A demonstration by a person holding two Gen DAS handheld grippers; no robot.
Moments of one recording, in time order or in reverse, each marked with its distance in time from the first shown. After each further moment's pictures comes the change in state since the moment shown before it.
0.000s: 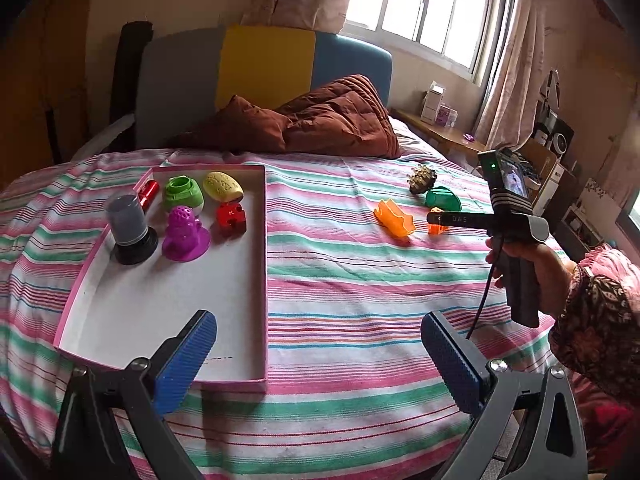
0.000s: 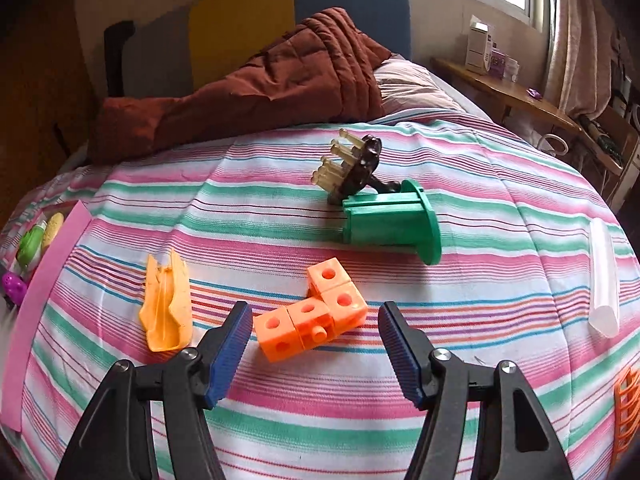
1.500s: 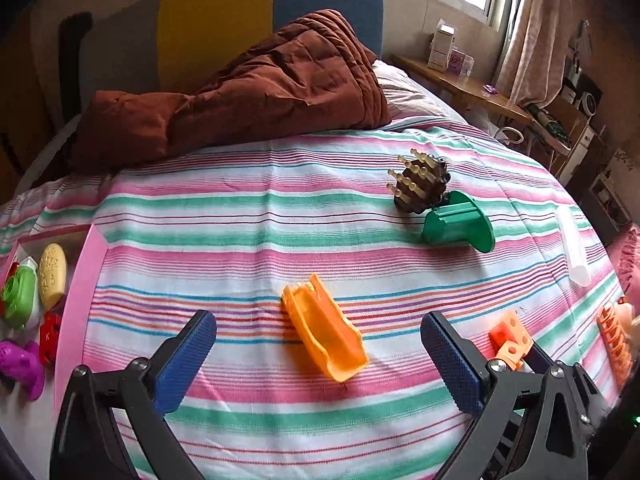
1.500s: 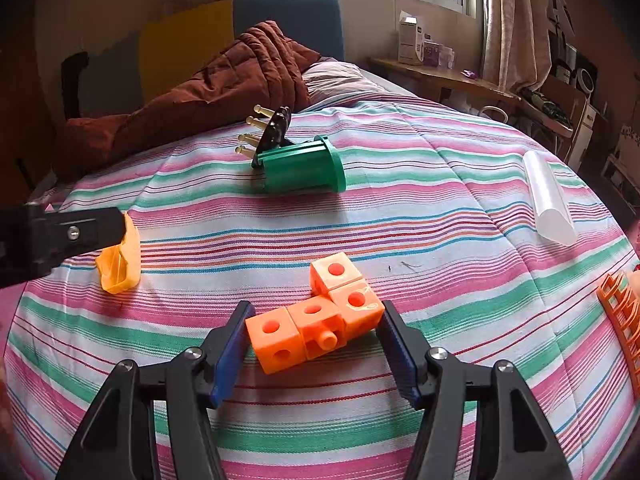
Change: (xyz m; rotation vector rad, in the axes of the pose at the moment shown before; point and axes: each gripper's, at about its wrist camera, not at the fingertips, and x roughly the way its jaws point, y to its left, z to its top) left arm 0.223 -0.135 0.112 0.065 0.193 0.071; right arm -0.024 -0.026 -0.057 0.158 -0.080 -0.130
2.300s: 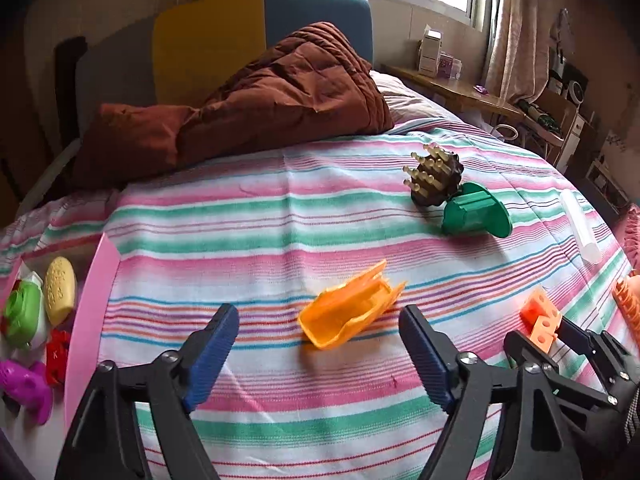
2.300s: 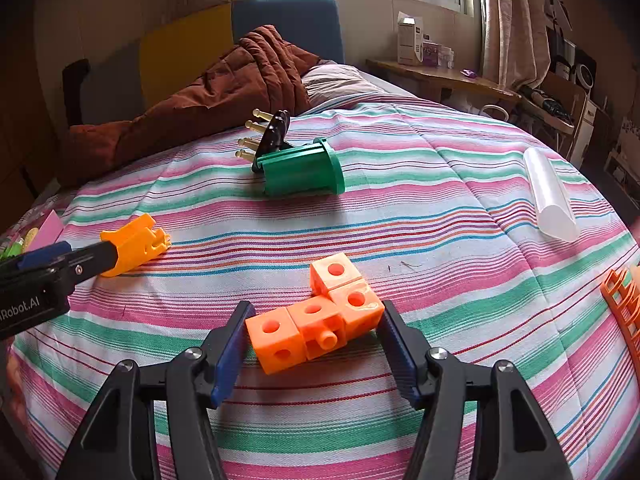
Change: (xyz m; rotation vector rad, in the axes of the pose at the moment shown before) left arm 0.000 0.022 -0.012 0.085 -0.085 0.020; right arm -0.001 -0.004 -0.001 0.014 -0.011 0.018
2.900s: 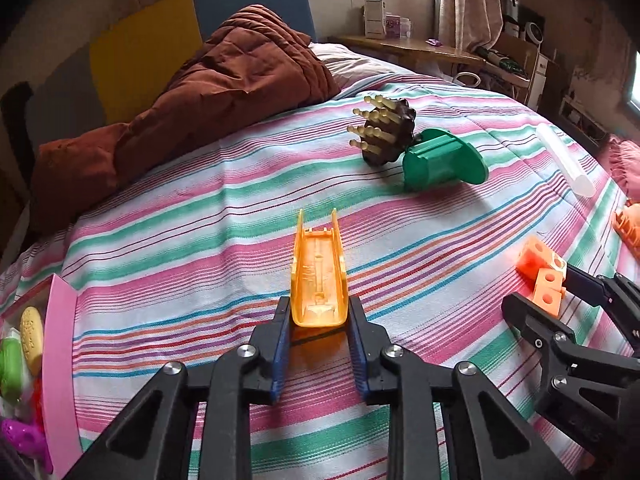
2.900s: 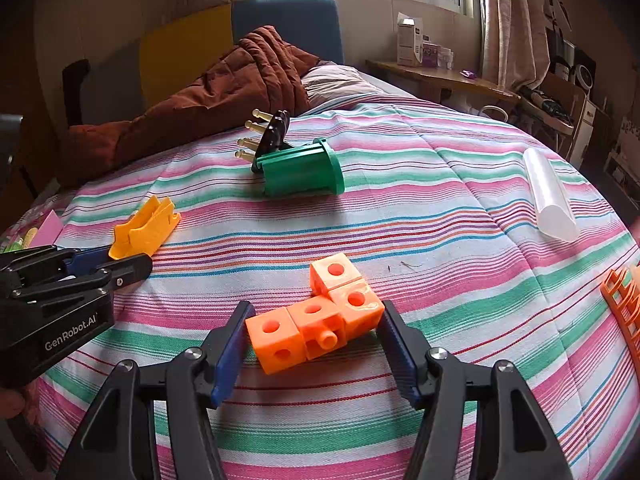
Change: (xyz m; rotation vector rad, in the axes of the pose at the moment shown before) left arm 0.026 -0.029 -0.007 0.186 0.076 -0.070; right arm 0.000 0.000 0.000 -0.003 -0.002 -0.003
